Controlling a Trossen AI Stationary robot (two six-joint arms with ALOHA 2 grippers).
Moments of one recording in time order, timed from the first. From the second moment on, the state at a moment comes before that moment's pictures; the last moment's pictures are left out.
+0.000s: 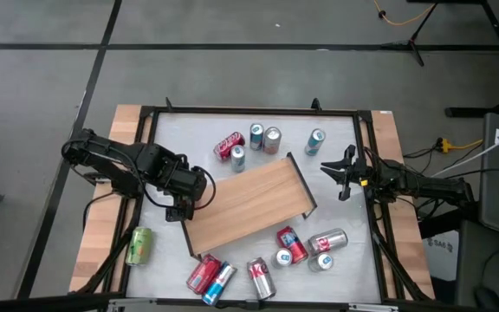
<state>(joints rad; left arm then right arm) -0.30 1.49 1.65 -1.57 -0.08 -0.44 -0.06 0.00 0.01 0.05 0.13 -0.03</state>
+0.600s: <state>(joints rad) -0.29 1.49 1.71 -1.55 -0.10 -0.44 -0.06 0.00 0.01 0.05 0.13 -0.03</state>
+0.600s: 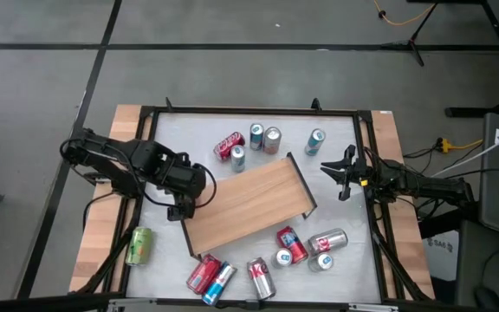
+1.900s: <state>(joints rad) 0.10 1.49 1.79 -1.26 -0.15 -0.35 -0.06 0.00 0.01 0.12 0.13 0.00</state>
